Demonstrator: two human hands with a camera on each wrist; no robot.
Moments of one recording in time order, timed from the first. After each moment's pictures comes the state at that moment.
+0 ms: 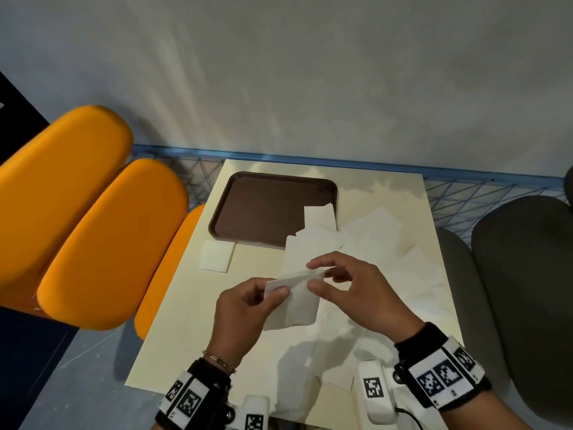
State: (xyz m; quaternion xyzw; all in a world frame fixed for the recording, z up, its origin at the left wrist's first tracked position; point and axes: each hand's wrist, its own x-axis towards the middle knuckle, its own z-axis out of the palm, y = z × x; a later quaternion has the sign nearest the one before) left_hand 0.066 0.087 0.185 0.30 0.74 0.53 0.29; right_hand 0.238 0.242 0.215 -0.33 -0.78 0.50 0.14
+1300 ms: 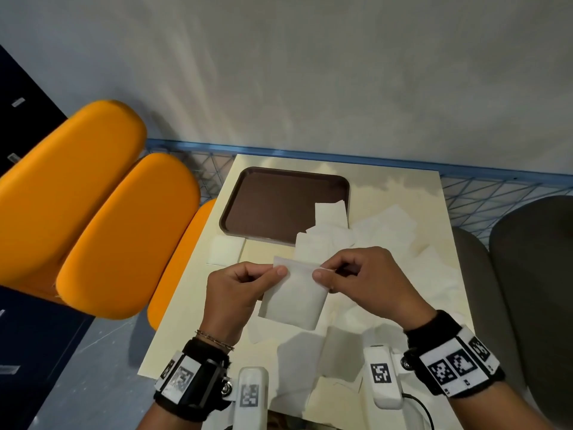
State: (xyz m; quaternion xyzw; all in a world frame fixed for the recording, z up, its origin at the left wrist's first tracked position) left_hand 0.043 0.096 0.205 0.20 0.68 0.62 0.32; right_hand 0.227 0.255 0.230 -0.33 -0.77 0.54 0.14
